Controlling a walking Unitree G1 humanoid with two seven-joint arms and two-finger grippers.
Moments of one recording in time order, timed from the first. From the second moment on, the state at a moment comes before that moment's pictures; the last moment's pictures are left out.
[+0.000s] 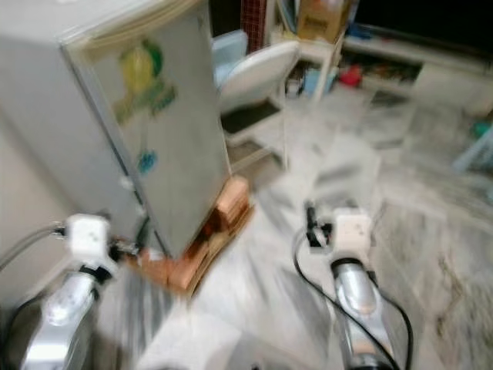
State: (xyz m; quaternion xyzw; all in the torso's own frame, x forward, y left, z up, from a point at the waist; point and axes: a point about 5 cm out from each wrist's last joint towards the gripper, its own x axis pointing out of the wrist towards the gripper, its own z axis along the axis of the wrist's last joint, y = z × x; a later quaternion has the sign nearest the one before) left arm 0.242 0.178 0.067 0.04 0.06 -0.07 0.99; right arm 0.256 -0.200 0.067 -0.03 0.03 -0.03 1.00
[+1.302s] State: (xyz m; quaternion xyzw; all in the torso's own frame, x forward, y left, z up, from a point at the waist) left arm 0.241 0.176 0.068 0.03 0.05 -0.09 0.99; right arm 0.263 -0.187 0.072 -0.04 0.02 -0.01 1.00
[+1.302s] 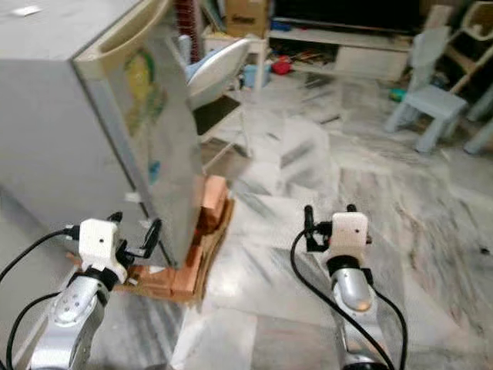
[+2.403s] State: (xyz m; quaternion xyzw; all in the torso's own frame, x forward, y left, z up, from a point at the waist) left arm 0.245 0.165 0.072 0.02 0.04 -0.13 0.99; right arm 0.261 -0.187 0.064 -0.04 0.04 -0.02 1.00
